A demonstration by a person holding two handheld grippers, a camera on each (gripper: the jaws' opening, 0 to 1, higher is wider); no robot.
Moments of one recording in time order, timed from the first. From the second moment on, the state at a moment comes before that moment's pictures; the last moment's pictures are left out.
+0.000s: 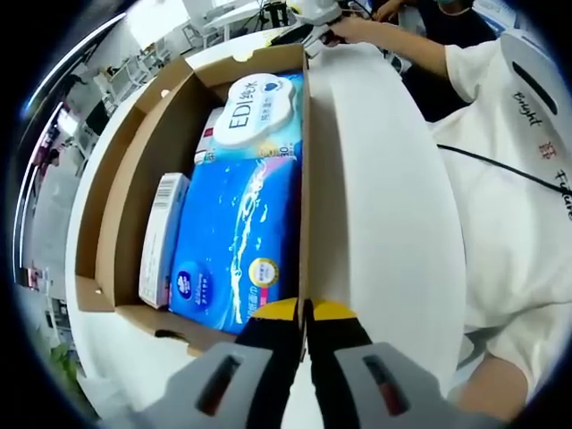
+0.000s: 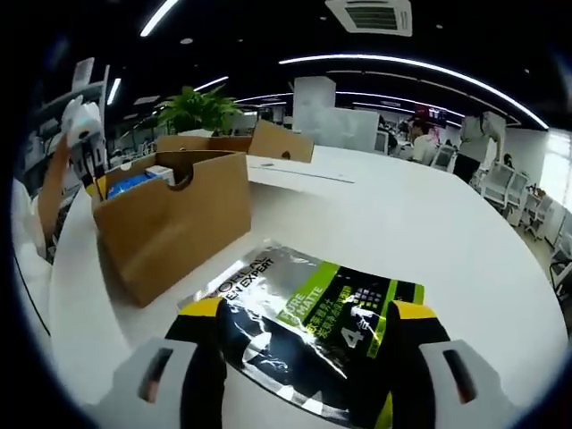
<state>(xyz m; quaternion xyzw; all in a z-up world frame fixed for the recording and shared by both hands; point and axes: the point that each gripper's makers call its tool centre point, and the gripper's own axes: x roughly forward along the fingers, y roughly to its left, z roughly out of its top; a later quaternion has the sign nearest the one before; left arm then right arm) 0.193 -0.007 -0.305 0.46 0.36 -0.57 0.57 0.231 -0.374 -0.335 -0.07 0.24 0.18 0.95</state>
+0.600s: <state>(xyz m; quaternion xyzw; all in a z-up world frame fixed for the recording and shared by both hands) 0.191 -0.007 -0.306 0.46 0.36 -0.57 0.57 0.227 -0.371 -0.337 -0.05 0.23 0.18 0.95</state>
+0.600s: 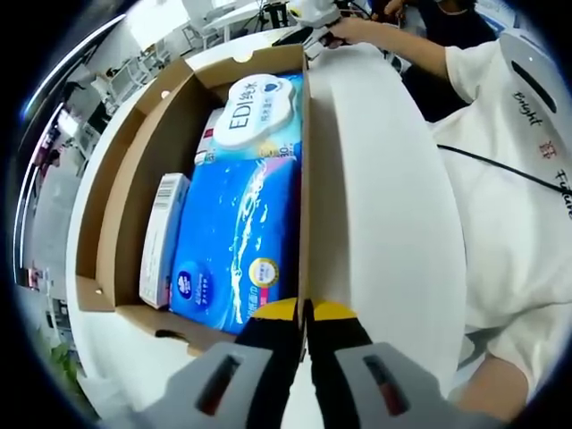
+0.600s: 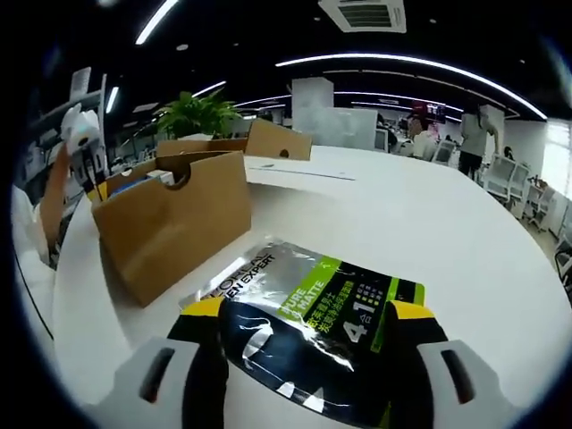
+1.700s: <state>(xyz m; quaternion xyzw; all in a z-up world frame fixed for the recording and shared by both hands) 0.192 -0.008 -0.306 0.46 0.37 -0.57 0.57 0.224 -0.381 -0.323 -0.06 0.20 0.16 0.96</state>
